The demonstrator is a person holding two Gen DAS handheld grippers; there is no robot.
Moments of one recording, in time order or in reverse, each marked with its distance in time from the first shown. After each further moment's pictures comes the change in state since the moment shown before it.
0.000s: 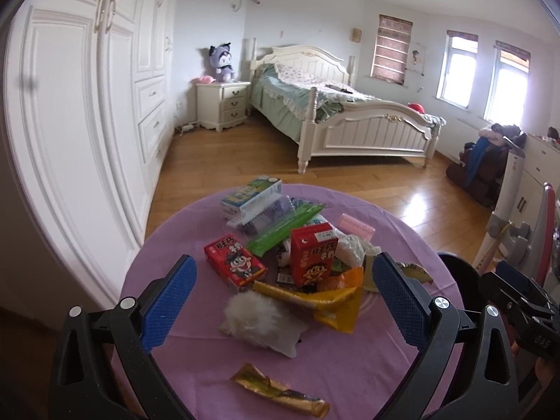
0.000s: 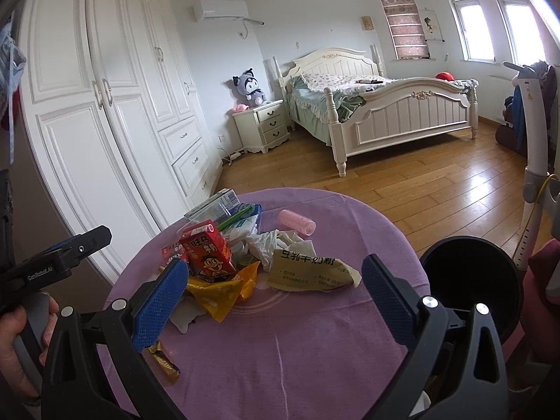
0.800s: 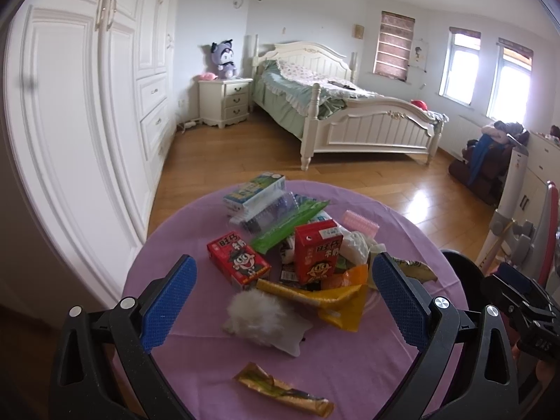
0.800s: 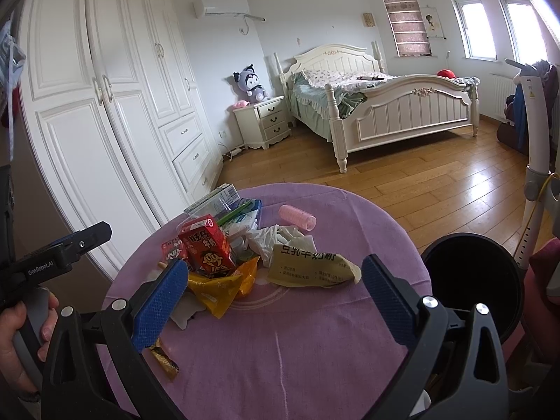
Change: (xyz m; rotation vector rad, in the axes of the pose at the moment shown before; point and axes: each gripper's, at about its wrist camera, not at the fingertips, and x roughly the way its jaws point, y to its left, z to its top) left arm 0.004 0.003 -0.001 0.003 0.013 0.012; right arm 0.007 0.000 -0.004 -0.003 0.017 0.003
